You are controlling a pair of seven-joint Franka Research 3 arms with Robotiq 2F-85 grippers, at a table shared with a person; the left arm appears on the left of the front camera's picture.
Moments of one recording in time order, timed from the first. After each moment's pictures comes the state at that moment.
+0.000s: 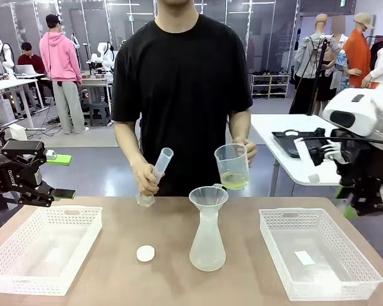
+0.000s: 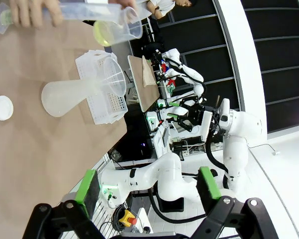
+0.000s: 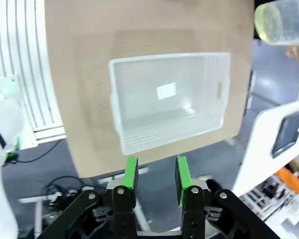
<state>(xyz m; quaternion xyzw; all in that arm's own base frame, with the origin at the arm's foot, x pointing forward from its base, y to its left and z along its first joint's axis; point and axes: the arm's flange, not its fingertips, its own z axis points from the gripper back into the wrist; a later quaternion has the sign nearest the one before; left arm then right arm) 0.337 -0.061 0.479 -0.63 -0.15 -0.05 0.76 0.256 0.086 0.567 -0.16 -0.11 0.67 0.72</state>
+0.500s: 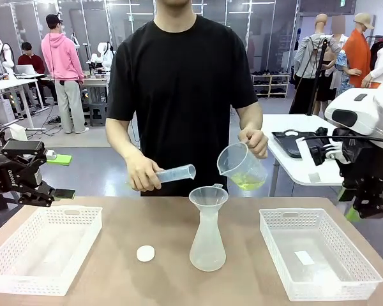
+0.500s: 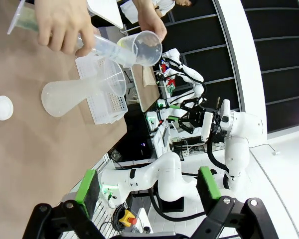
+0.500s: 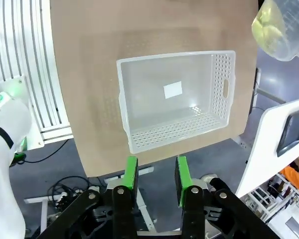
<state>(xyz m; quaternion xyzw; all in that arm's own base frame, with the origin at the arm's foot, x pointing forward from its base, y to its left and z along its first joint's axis) 0.337 -0.061 0.479 -0.63 -0.15 -0.05 0.76 0.253 0.089 0.569 -0.15 -0.11 0.67 0.72</state>
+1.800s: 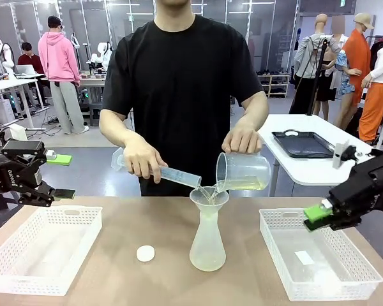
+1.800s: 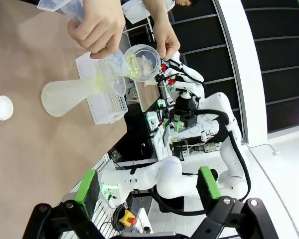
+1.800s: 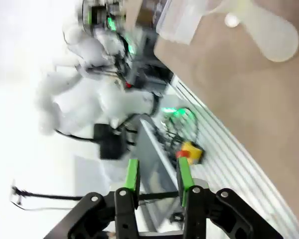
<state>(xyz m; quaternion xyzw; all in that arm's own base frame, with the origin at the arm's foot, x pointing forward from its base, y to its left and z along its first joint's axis) 0.337 -0.061 0.479 -0.63 -0.15 -0.05 0.76 0.309 0.000 0.463 0.59 -0.02 0.15 0.79</state>
